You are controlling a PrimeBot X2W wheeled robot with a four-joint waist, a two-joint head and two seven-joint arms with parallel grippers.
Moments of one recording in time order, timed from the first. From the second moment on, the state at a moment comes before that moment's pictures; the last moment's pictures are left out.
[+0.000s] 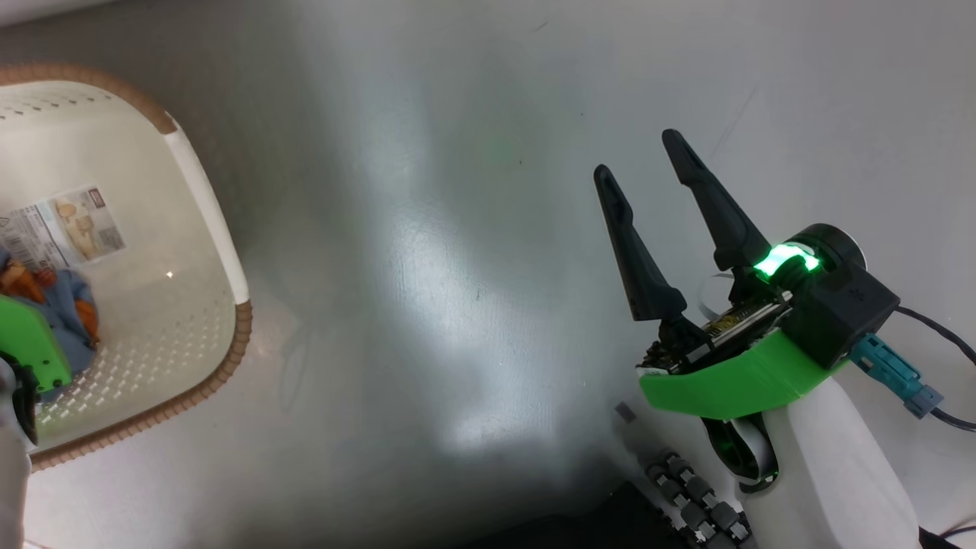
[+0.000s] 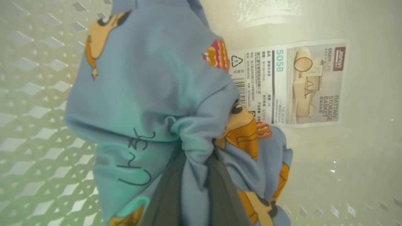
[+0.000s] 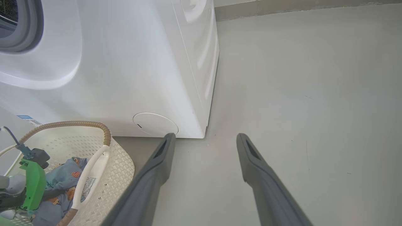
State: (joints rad) left arm -0.93 0.39 -0.38 1.28 -0.54 0.10 0.01; right arm -0.42 -0.05 0.25 -0.05 0.24 0.12 -0.25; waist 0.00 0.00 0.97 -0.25
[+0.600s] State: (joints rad) left arm -0.88 0.29 -0.32 1.22 -0.61 0.10 -0.24; right arm -0.39 -0.05 0.20 -0.02 0.18 0.12 -0.25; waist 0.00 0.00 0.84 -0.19
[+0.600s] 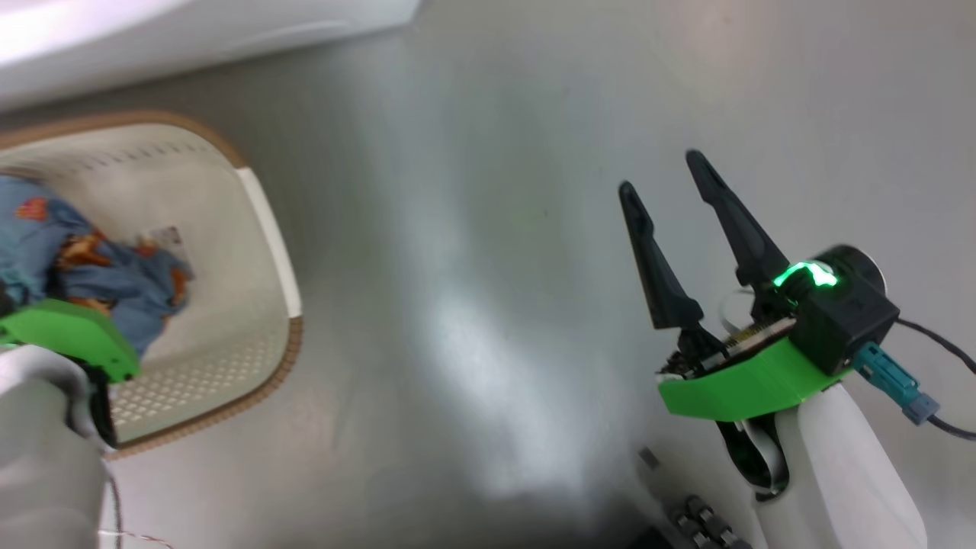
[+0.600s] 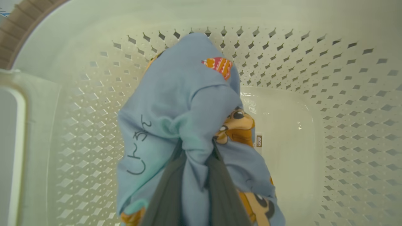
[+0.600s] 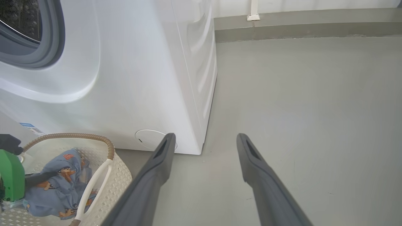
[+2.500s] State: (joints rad) left arm 0.04 0.21 -0.21 0.10 -0.30 0.19 -0.16; right arm 0.07 -0.05 0.08 -0.06 0.14 0.12 -0.11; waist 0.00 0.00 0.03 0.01
